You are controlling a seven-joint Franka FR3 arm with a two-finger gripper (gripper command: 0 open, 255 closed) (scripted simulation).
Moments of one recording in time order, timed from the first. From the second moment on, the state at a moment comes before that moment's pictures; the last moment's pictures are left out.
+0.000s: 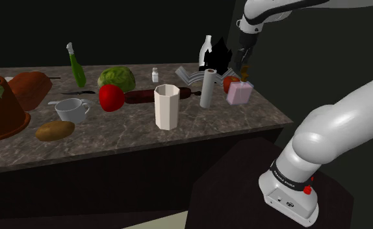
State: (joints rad) arm -0.04 -0.41 -0.34 -2.27 -0.23 1.91 -0.45
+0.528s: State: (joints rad) arm -0.04 -0.12 -0.47 -2.11 -0.15 2.04 -0.68
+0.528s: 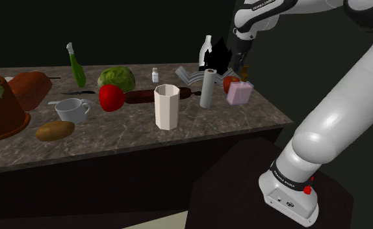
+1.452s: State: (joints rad) arm -0.09 0.16 -0.52 -1.99 0.00 2.17 -0.88
